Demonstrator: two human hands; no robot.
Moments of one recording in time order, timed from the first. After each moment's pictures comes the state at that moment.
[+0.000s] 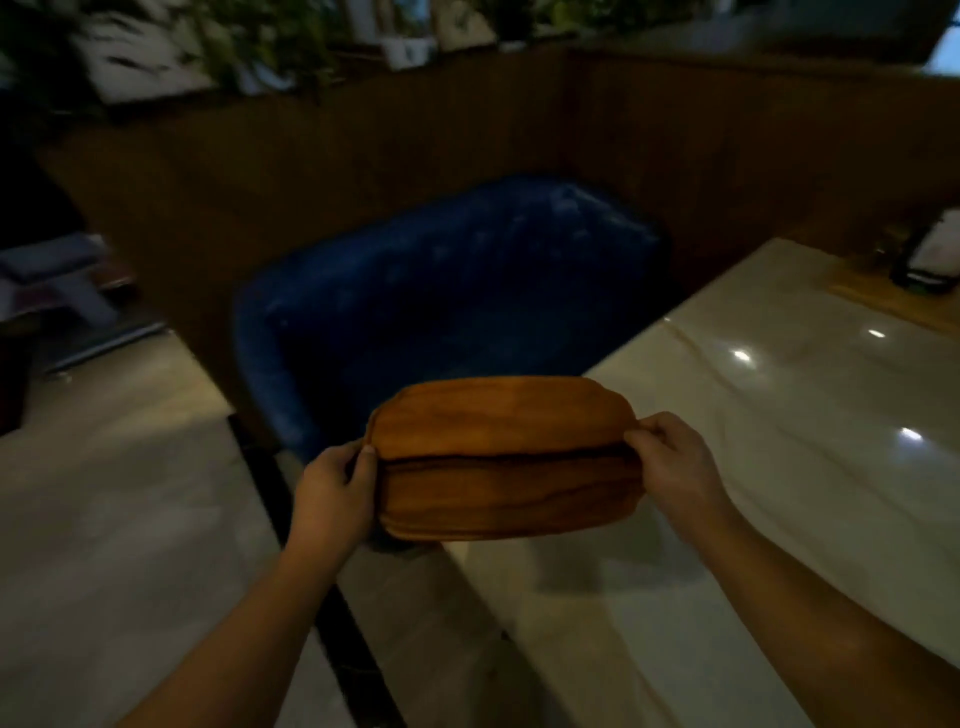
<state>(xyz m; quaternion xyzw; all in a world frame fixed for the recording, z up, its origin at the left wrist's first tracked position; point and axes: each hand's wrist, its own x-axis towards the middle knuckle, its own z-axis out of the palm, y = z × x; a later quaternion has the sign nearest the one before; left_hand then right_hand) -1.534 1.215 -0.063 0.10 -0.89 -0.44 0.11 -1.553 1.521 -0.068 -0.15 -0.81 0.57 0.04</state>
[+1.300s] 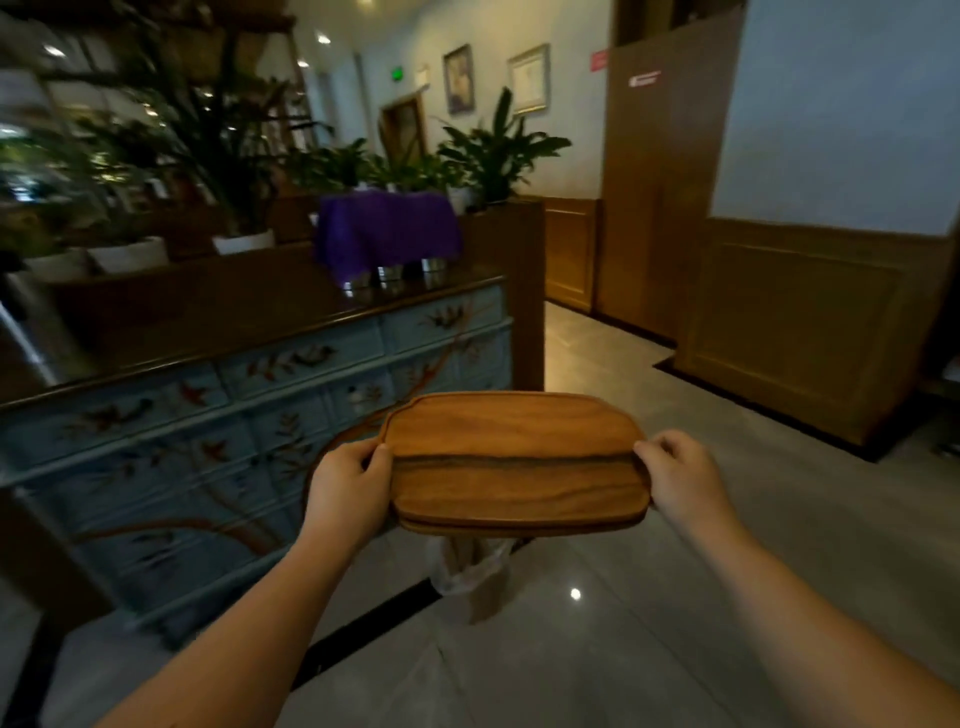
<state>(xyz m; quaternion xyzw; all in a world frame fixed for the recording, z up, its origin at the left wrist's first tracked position) -0.814 0.617 0.055 0.70 -0.53 -0.18 0.44 -1.110 0.568 0.018 0.55 -0.61 0.47 -0.33</state>
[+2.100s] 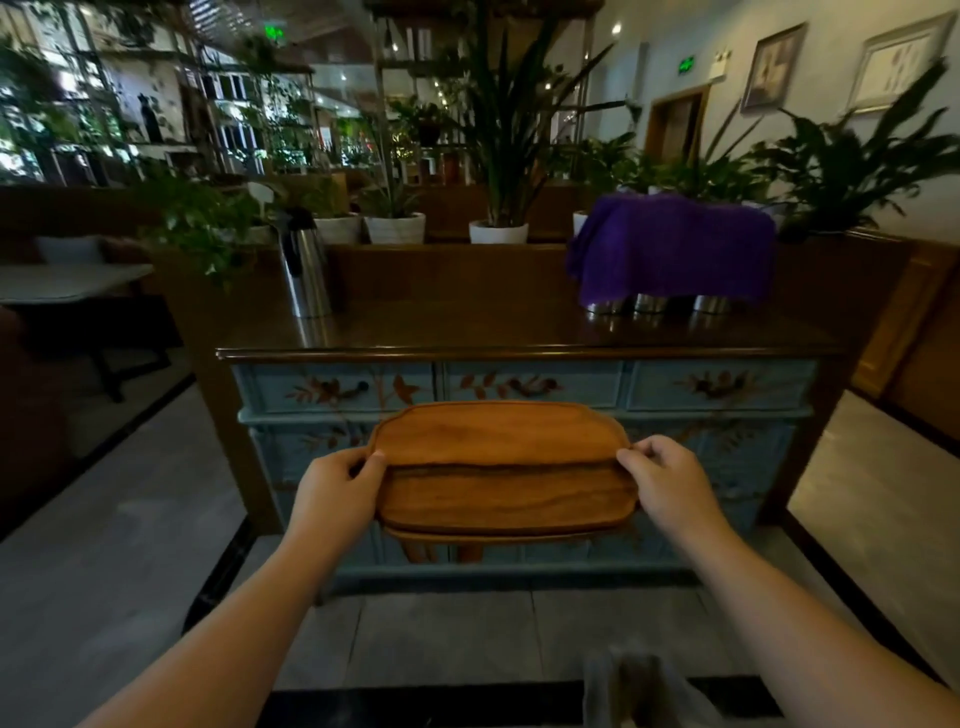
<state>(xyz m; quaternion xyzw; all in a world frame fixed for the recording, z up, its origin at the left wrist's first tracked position) -0.481 0.467 0.032 0.80 -0.30 -0.11 0.51 -0.711 0.264 0.016 0.71 -0.44 0.36 -0.42</state>
